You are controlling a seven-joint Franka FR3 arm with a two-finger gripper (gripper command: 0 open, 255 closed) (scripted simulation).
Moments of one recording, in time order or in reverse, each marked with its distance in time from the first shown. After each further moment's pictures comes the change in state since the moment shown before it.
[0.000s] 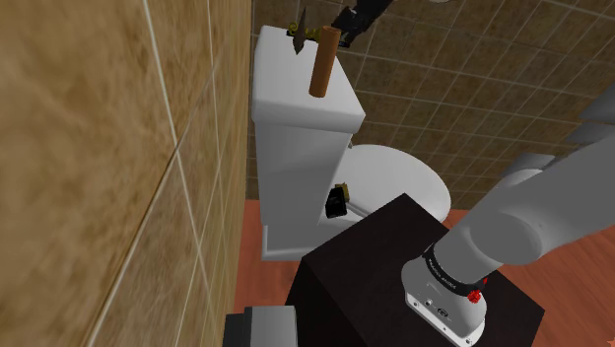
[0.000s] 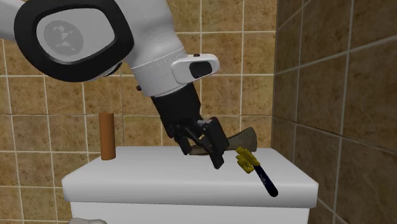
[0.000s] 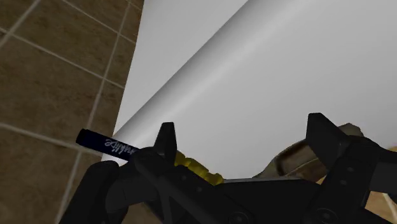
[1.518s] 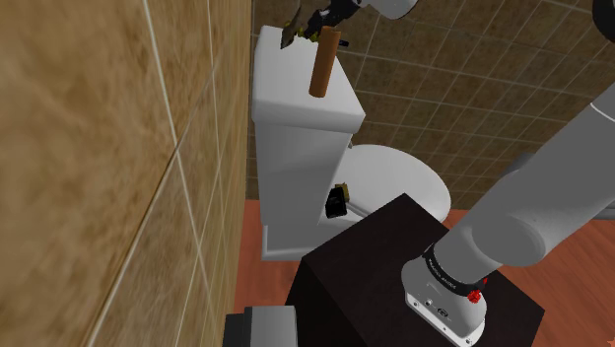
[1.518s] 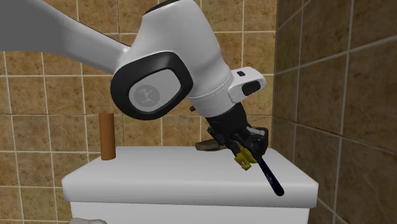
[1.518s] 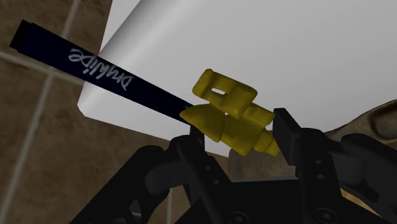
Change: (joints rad) arm 0.044 0.283 -0.043 0.171 0.205 0.296 -0.218
